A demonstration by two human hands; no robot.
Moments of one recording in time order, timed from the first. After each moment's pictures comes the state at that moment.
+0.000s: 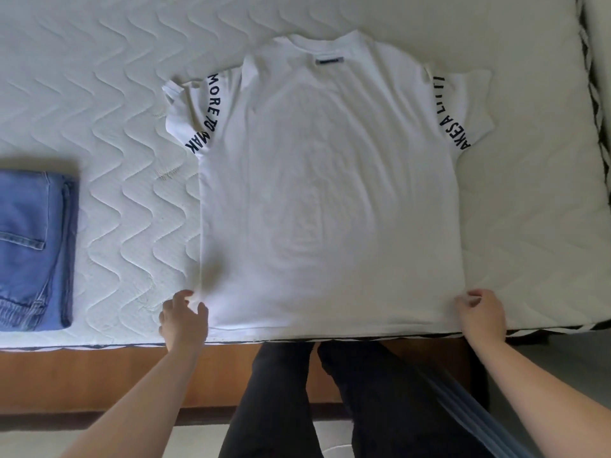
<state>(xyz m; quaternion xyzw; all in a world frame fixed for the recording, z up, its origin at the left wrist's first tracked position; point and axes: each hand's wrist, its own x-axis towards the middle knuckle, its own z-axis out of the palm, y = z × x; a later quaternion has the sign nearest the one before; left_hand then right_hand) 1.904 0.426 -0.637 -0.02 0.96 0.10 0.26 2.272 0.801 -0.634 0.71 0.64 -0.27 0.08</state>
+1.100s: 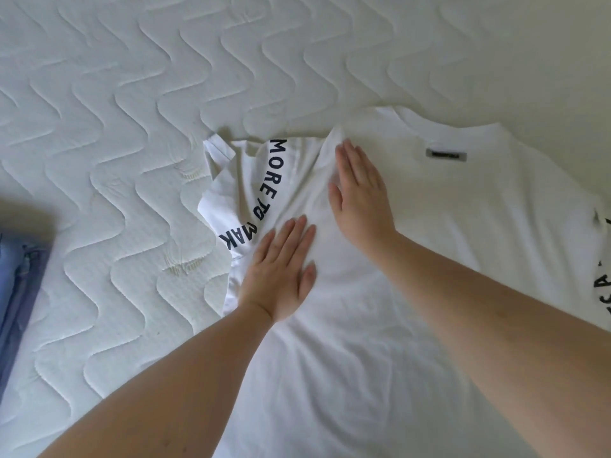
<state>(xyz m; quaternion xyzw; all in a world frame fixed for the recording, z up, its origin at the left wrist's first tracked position) 1.703 0.671 -0.745 0.44 0.89 0.07 0.11 1.707 0.875 -0.709 0.19 0.97 -0.15 -0.05</state>
